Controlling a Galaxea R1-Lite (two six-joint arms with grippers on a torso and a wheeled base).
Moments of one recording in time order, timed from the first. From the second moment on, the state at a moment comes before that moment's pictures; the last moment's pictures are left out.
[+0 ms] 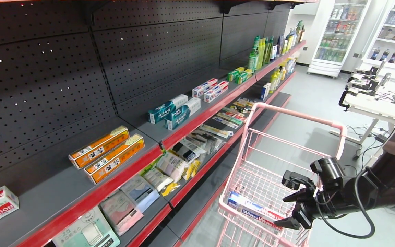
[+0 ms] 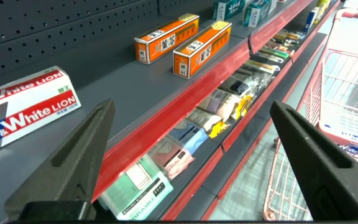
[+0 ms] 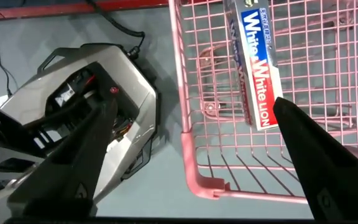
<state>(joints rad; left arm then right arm) 0.00 0.00 0.00 0.00 -0.02 0.00 0.06 2.14 -0.63 -0.37 0.48 -0.68</state>
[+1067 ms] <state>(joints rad) 0.00 0.00 0.00 0.00 -0.02 0.00 0.02 2.15 -0.65 -0.37 0.48 -0.69</state>
